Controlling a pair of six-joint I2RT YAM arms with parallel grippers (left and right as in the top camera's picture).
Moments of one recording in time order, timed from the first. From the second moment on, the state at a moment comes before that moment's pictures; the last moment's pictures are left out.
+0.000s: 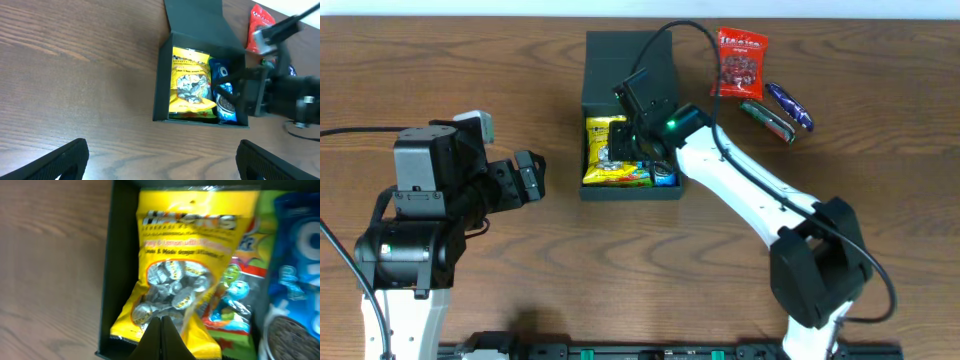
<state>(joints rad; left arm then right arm) -0.02 1.02 1.18 -0.99 0.23 -0.29 0.65 1.97 1.57 -0.66 -0.15 0.61</state>
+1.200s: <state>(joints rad) -0.02 1.02 1.18 -1.00 0.23 -0.29 0.59 2.17 1.63 -0.66 -0.19 0.37</state>
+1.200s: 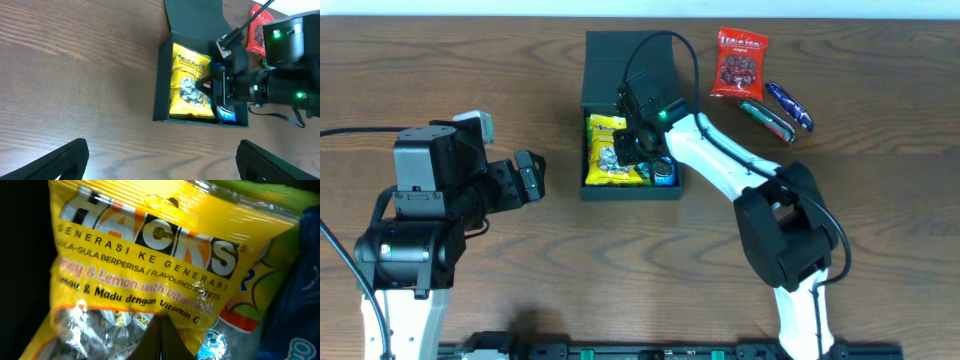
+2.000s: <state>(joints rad) -0.02 1.02 1.18 -1.00 0.23 -0.29 0.09 2.22 1.80 -0.43 -0.06 0.23</state>
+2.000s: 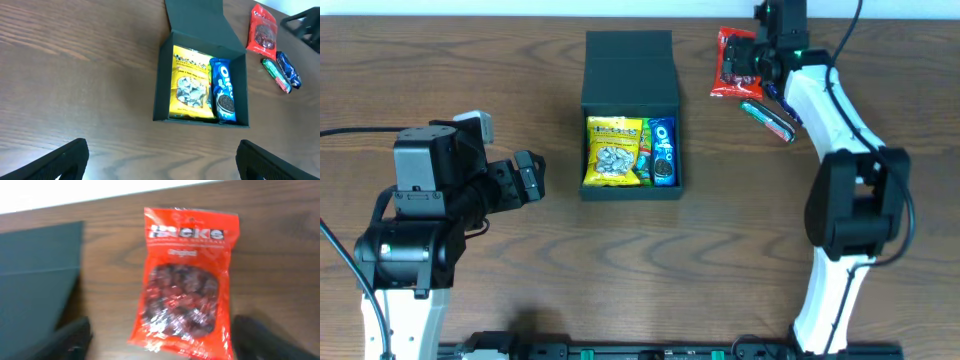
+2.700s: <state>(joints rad) -0.02 1.03 1.18 -1.00 0.23 -0.29 0.12 2.38 1.79 -0.27 0.11 0.26</state>
